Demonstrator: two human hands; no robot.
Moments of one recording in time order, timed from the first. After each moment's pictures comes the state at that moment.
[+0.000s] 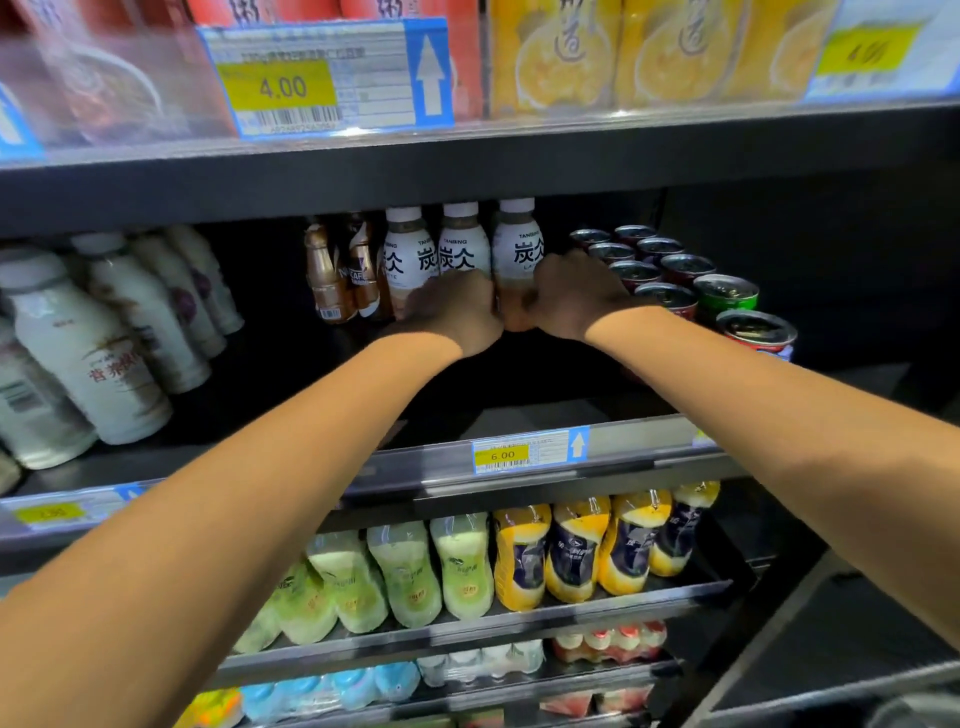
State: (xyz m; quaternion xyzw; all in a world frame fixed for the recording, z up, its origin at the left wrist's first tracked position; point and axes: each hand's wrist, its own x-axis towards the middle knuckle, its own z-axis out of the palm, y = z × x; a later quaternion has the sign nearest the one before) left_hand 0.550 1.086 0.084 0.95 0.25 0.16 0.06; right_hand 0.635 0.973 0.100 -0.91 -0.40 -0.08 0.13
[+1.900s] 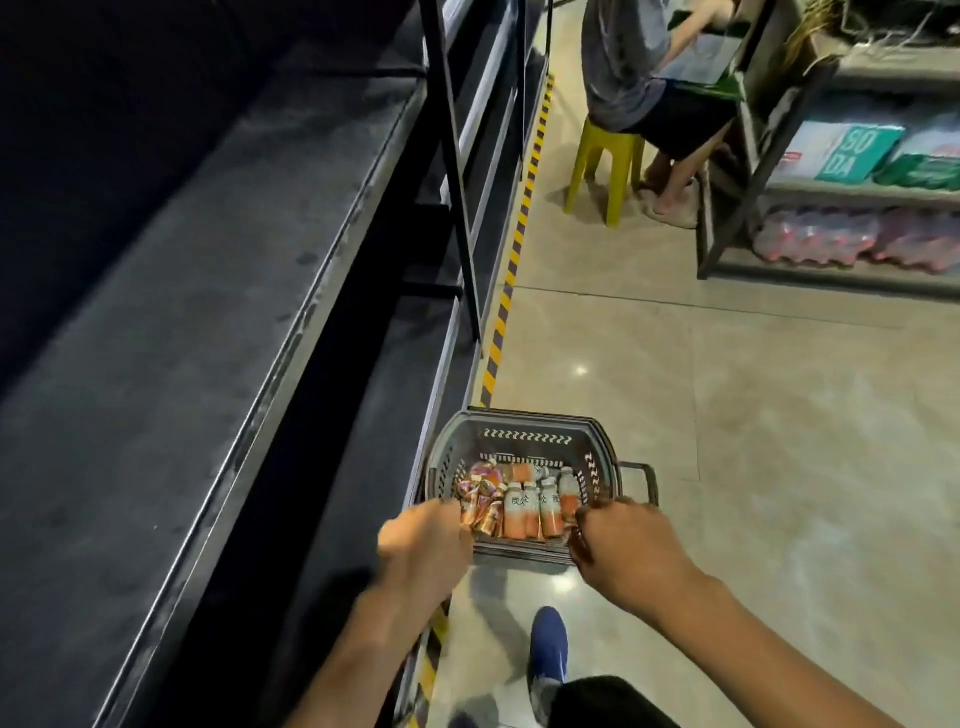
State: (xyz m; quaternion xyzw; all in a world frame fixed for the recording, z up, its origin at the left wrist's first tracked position) left_hand 0.839 0.407 -0.222 0.93 -0.27 -0.24 0.00; right_hand 0.726 0.237 -0.203 -0.96 0.16 0.23 0.07
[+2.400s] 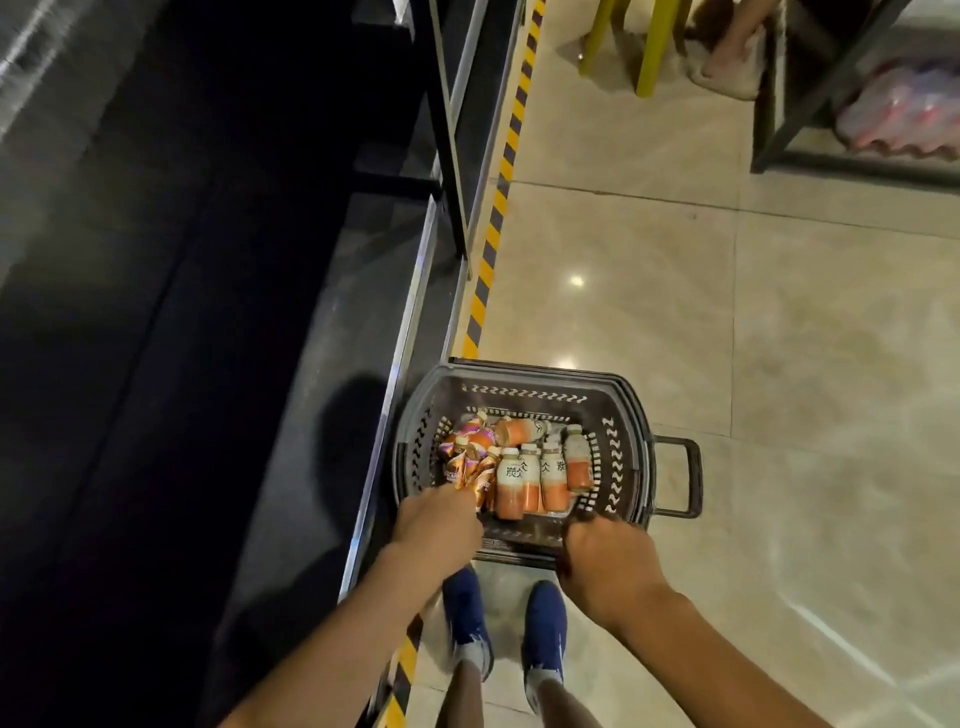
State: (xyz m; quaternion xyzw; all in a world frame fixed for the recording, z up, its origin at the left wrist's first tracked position) left_hand 0.966 0.319 -0.496 0.86 -0.32 -0.38 -0.07; right_hand 0.846 0.186 -0.456 -0.89 0.19 0.38 0.14
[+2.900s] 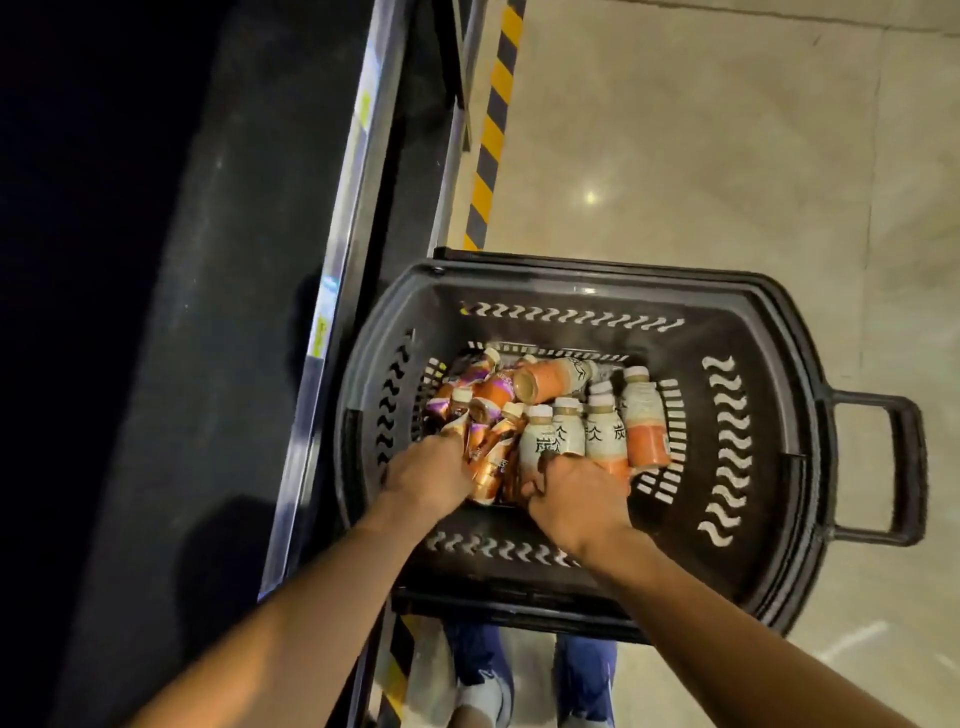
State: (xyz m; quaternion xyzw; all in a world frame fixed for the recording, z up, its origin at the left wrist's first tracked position) left_hand 1.036 0.328 -0.872 0.88 -0.24 -0.41 -0.04; right_hand 0.927 0.204 -0.838 -0.83 0.32 0.36 0.27
